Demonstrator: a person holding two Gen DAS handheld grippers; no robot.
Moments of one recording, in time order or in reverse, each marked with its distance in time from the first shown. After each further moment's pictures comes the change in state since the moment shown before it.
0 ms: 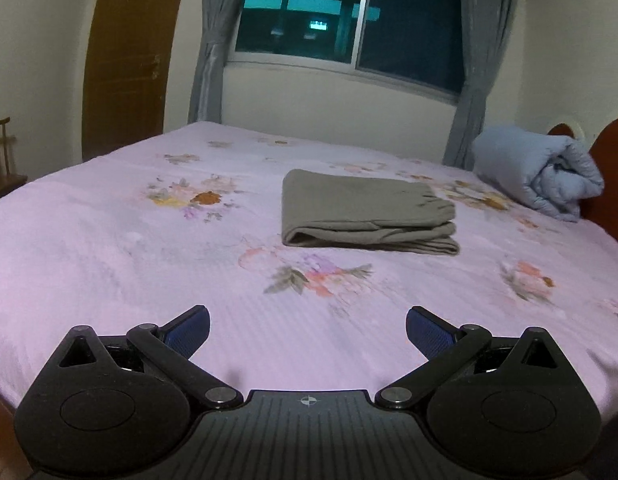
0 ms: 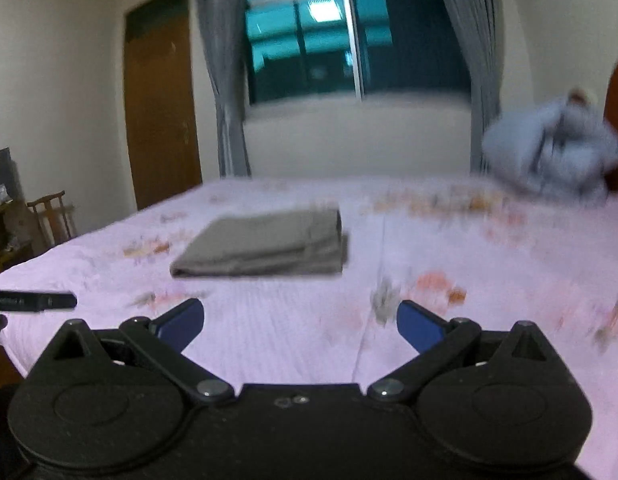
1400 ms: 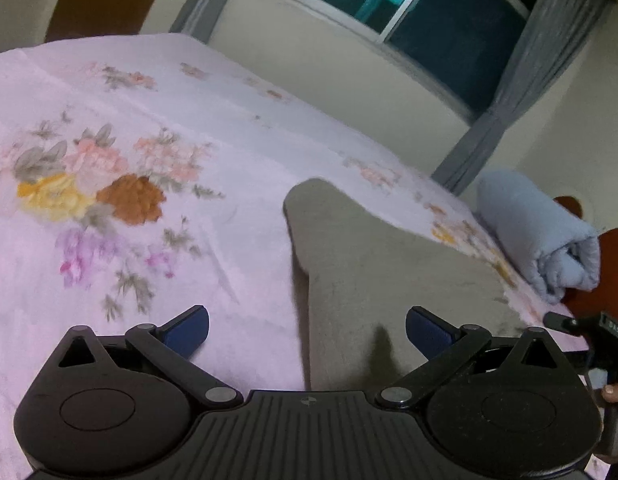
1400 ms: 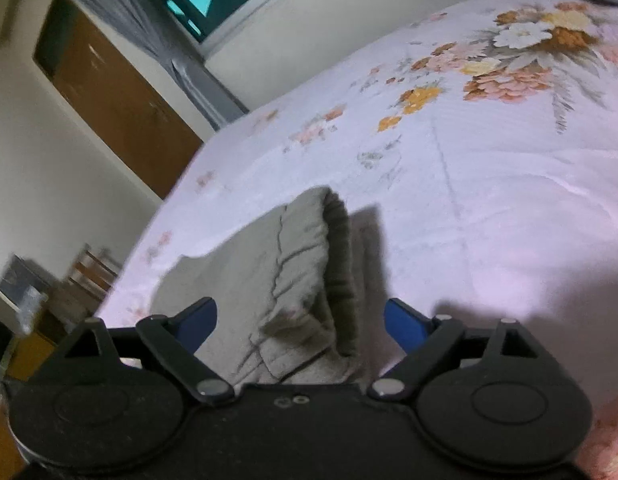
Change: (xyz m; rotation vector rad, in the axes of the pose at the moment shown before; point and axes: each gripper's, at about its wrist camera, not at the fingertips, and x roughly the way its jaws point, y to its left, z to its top) left arm 0.330 0.087 0.108 -0.297 0.168 -0.219; right arm 0.361 -0.105 0.087 0.489 0.393 0.223
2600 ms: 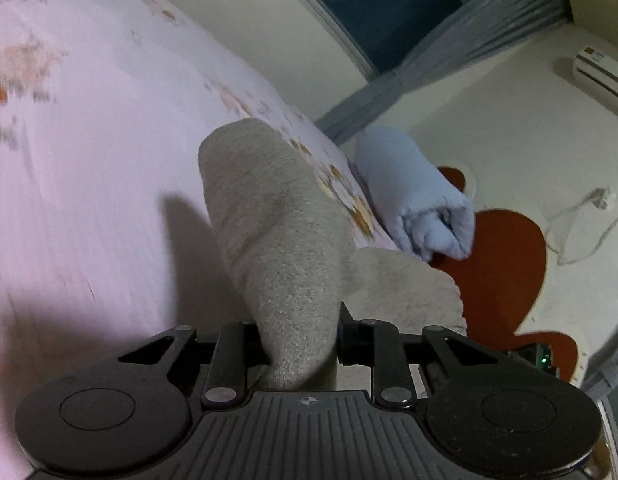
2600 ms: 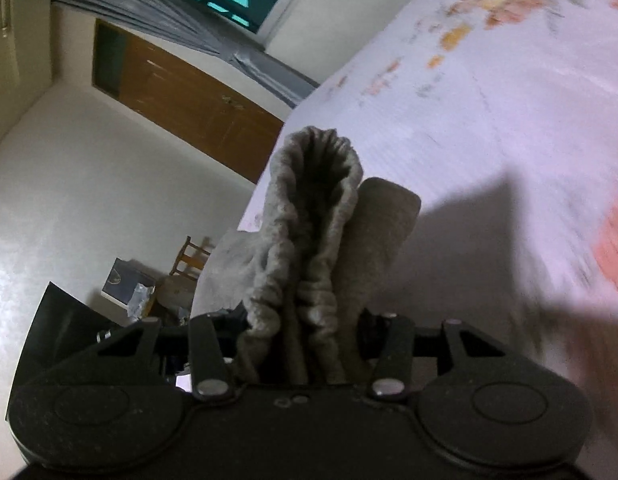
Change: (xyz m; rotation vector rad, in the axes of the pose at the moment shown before) left arm -0.016 -0.074 -0.014 -0.111 0.184 -0.405; right arm -0.085 -0.022 -0.041 0.146 0.090 0.355
